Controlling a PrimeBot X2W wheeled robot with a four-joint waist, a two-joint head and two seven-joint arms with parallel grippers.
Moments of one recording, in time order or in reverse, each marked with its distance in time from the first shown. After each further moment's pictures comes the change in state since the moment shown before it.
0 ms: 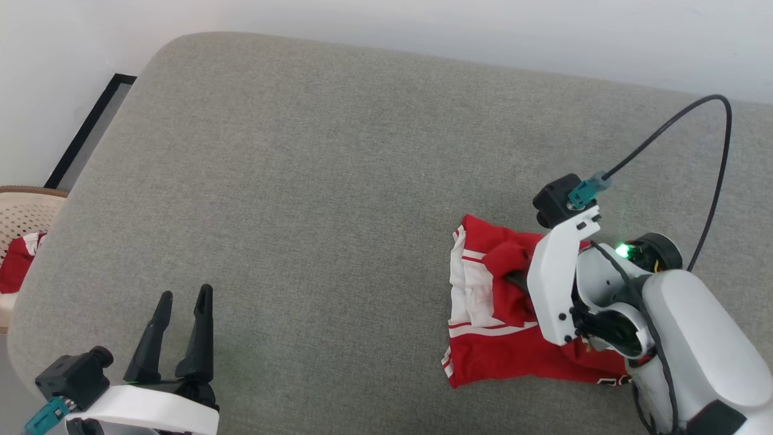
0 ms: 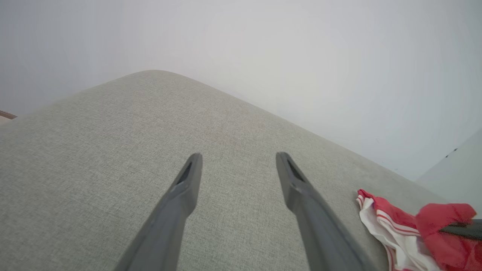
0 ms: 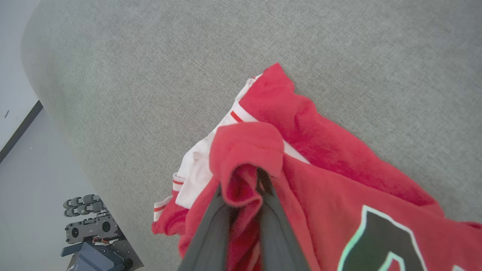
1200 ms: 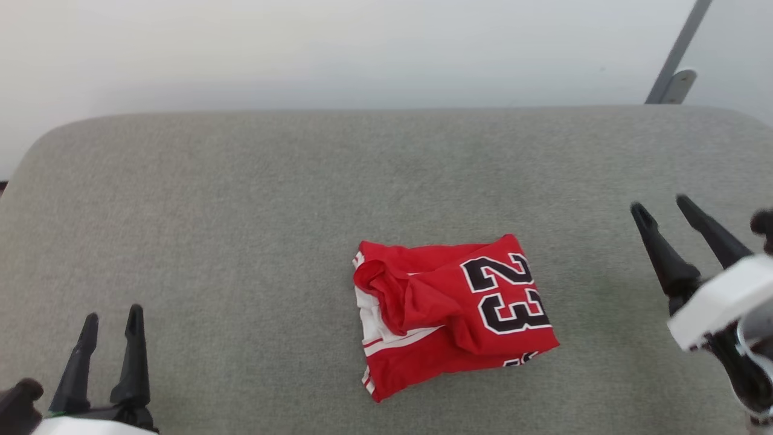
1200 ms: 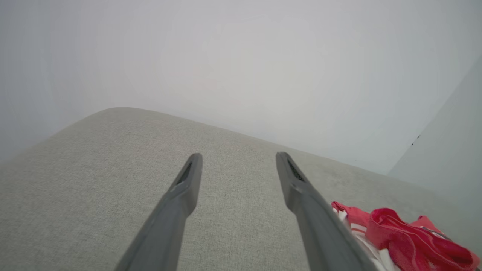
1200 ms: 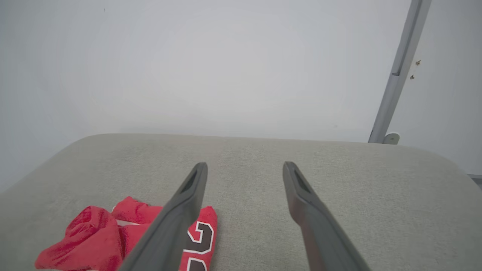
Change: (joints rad) left arm 0.100 0.031 0.160 -0.069 0.073 0.000 0.000; right arm 0.268 -0.106 -0.337 -0.188 0.033 0.000 -0.646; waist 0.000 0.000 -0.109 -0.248
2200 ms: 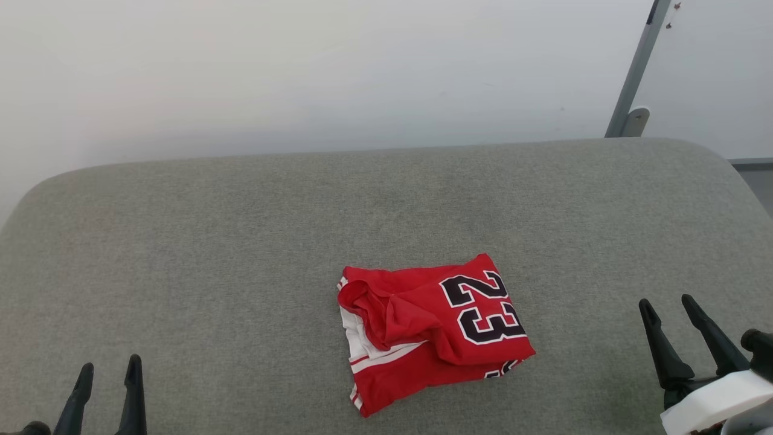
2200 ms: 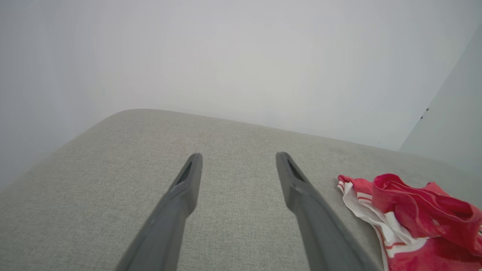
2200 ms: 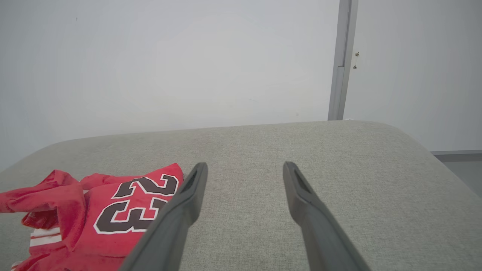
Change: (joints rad) left arm 0.112 -0.018 0.046 0.020 0.135 0.000 0.000; right arm 0.167 -0.071 0.152 0.323 0.026 0.000 -0.530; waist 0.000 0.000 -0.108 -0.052
